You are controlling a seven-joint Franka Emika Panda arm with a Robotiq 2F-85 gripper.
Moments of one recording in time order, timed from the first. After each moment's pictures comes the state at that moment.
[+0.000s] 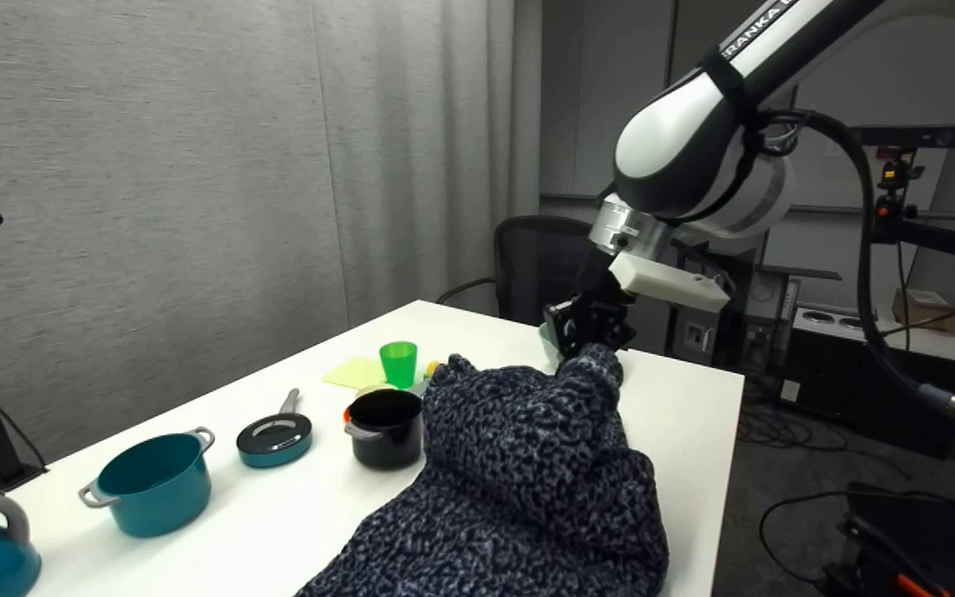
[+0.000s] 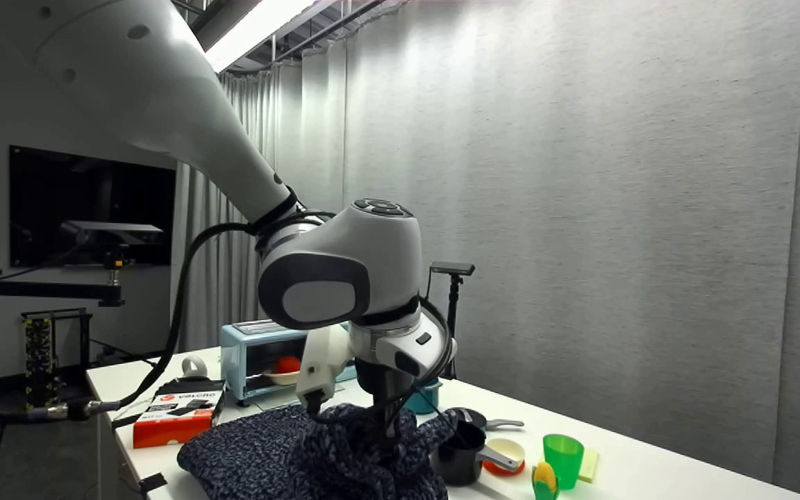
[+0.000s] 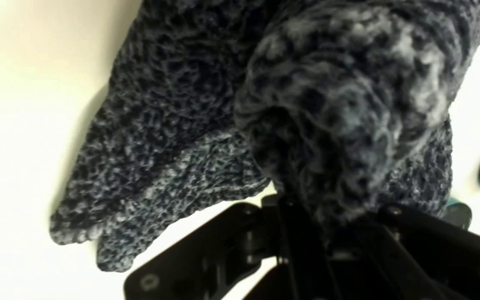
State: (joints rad) arm -0.07 0.01 -0.04 -2.40 0.51 2.63 0.14
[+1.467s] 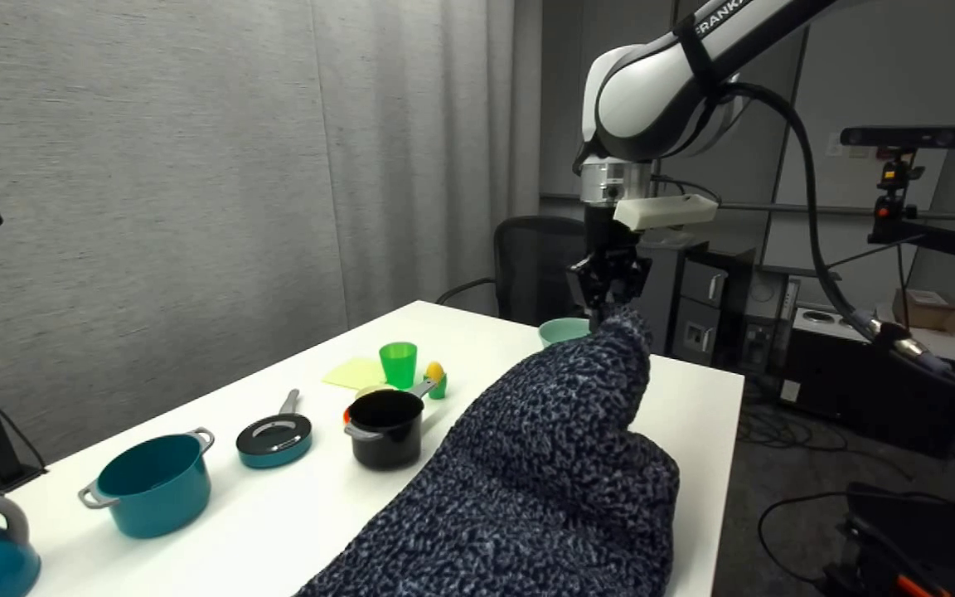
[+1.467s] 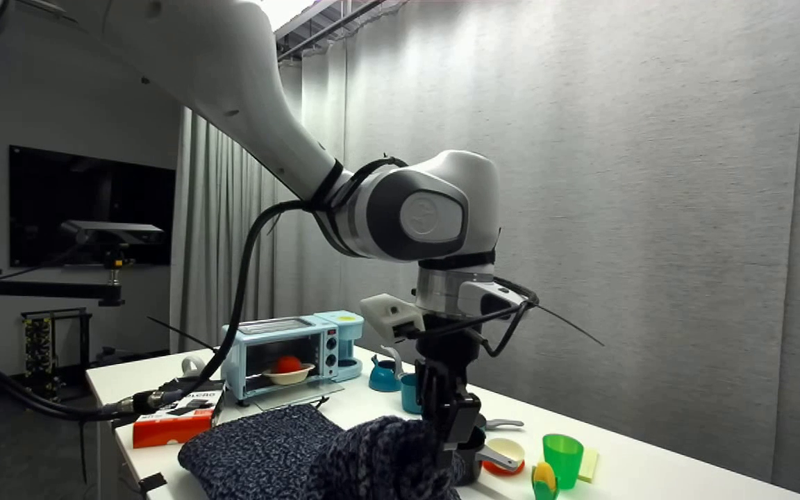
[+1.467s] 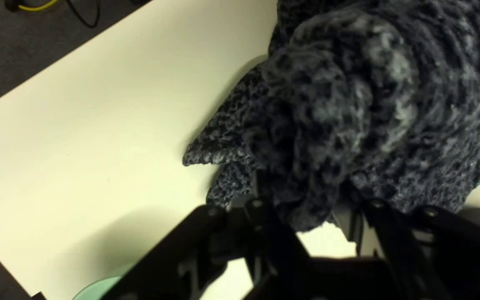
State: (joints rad) arm -0.13 0.10 -0.13 -2.08 0.05 2.14 0.23
